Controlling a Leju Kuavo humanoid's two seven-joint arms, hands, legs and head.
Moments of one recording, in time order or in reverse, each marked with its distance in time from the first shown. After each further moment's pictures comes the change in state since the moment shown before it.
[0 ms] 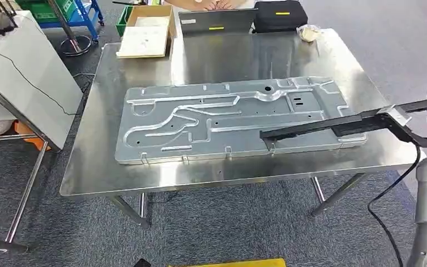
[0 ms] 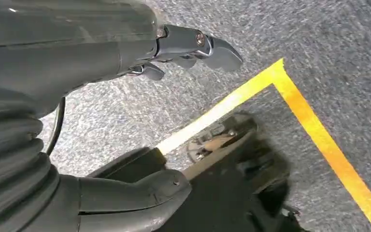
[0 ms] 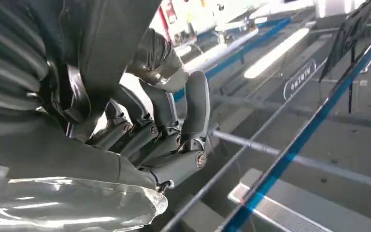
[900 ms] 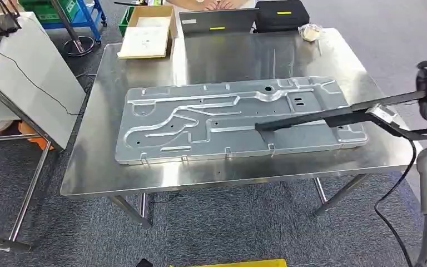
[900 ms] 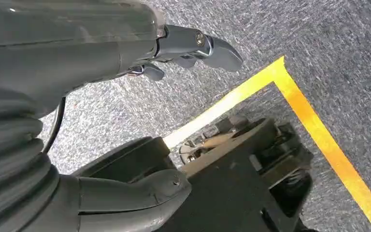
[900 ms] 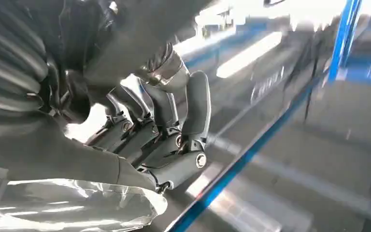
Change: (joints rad) left arm 0.003 -0.008 0.000 0.000 0.006 0.005 0.003; right arm -0.072 -0.090 0.157 0.103 0.086 -0.004 -0.014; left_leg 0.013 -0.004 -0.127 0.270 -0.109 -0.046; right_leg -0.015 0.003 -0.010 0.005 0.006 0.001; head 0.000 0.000
